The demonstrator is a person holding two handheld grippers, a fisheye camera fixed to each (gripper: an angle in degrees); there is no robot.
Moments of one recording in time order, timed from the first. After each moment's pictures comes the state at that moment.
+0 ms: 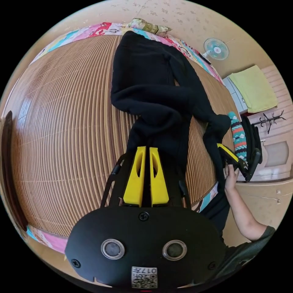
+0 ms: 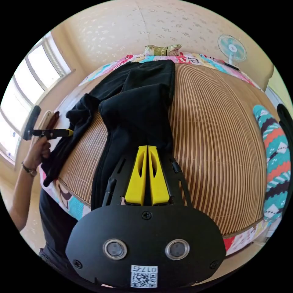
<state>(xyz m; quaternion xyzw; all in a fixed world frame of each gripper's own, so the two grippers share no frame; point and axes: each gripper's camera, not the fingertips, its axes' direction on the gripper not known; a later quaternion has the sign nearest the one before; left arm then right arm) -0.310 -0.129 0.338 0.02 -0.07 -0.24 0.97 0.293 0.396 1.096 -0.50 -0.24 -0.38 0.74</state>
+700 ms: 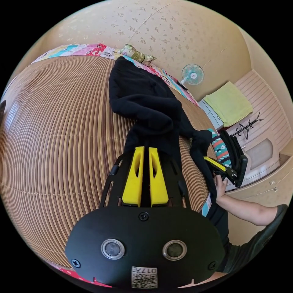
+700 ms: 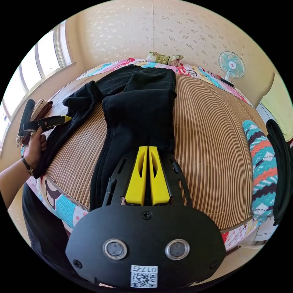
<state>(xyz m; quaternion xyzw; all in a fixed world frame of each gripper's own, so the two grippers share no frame) -0.364 -0.083 0.292 0.12 -0.01 -0.21 0.97 0.315 0.436 1.034 -0.42 -0.20 -0.47 0.75</state>
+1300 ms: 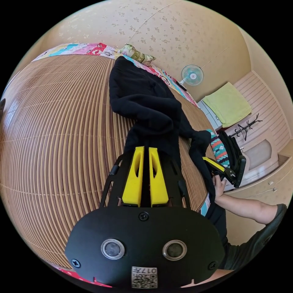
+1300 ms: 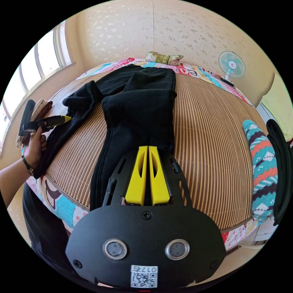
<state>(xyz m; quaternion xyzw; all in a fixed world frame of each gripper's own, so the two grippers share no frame) -0.393 -0.077 0.269 0.13 -0.01 -0.21 0.97 0.337 0.442 1.026 -0.43 -0.20 -0.47 0.75</state>
